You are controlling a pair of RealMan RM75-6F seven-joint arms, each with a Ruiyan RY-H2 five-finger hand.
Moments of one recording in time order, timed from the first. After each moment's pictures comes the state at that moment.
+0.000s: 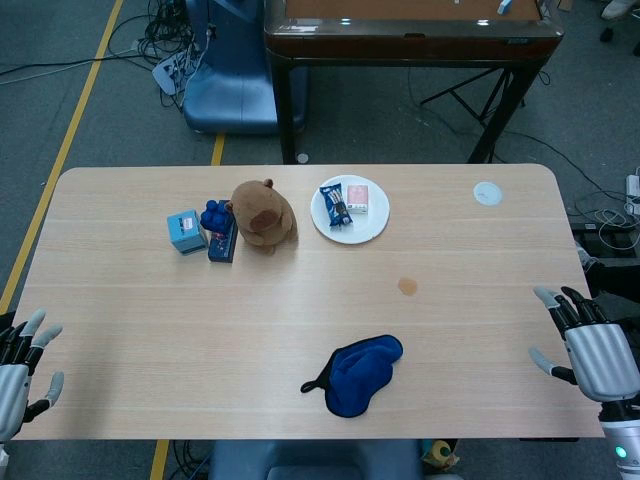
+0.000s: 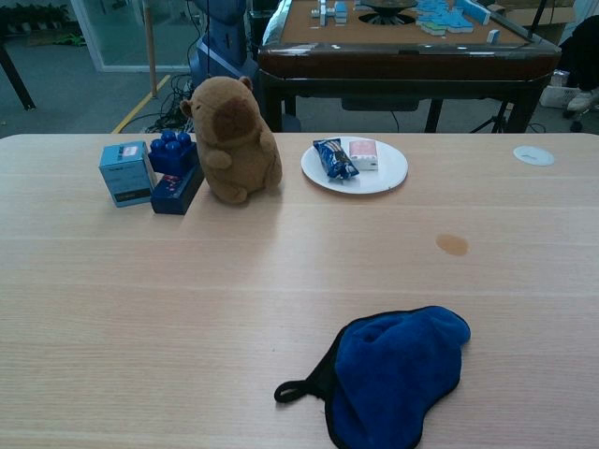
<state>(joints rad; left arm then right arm) 0.01 -1.11 -0.01 -1.63 1.55 1.58 0.03 0.07 -1.05 0.03 -1.63 -1.61 1.51 -0.13</state>
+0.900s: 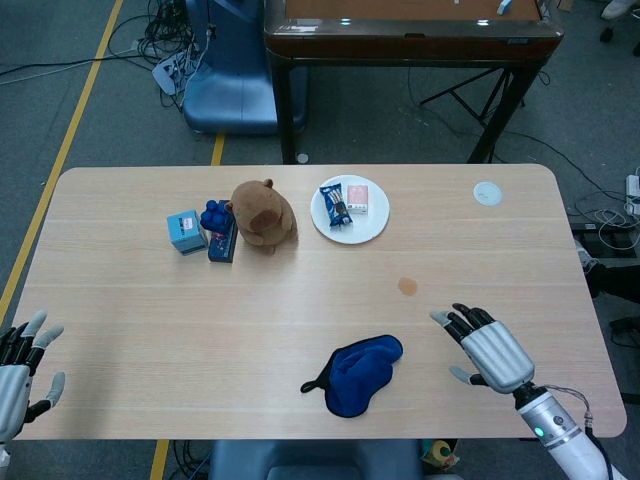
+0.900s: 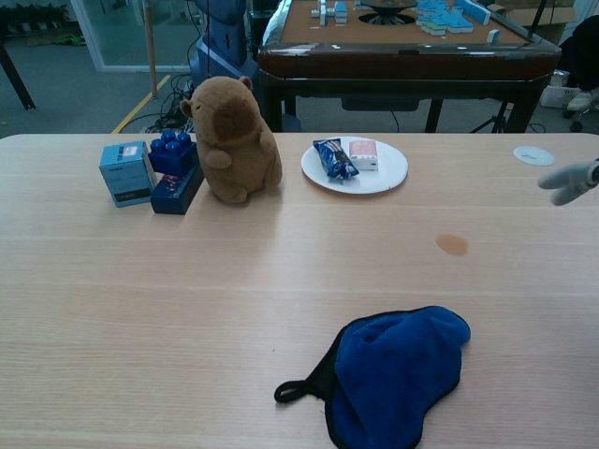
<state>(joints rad) 0.01 -1.11 0.00 -1.63 1.56 1.58 0.02 0.28 -1.16 -0.02 -1.69 -1.72 1.17 -0.24</state>
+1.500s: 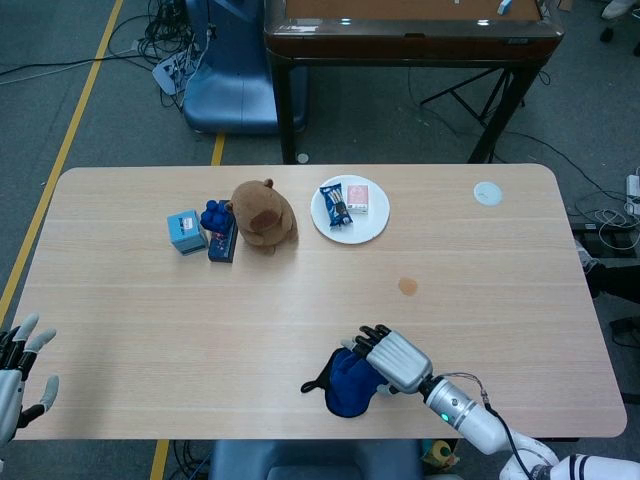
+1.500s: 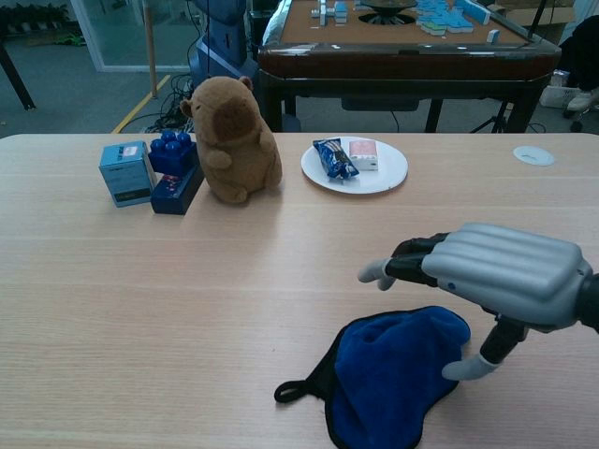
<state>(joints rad) 0.03 -1.10 0.00 -1.64 1.56 1.61 0.02 0.50 -1.46 0.02 -1.63 -1.61 0.85 -0.43</state>
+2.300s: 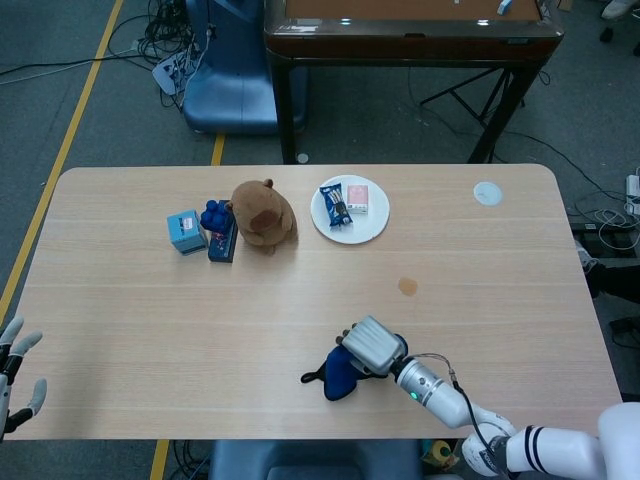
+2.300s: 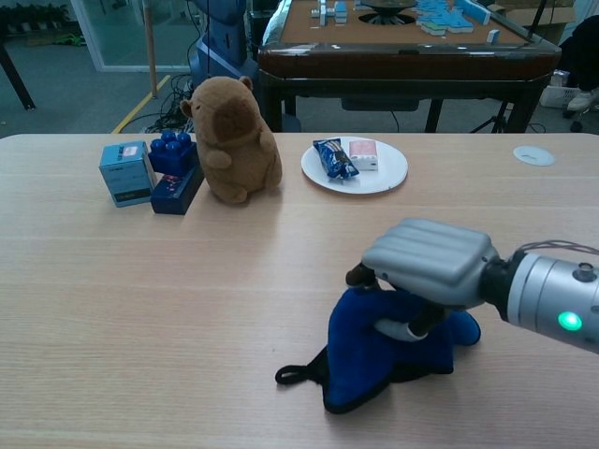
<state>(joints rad) 0.05 -1.09 0.00 -1.63 1.55 1.62 0.00 0.63 -1.60 0.07 -1.47 -1.50 0.83 -0.49</state>
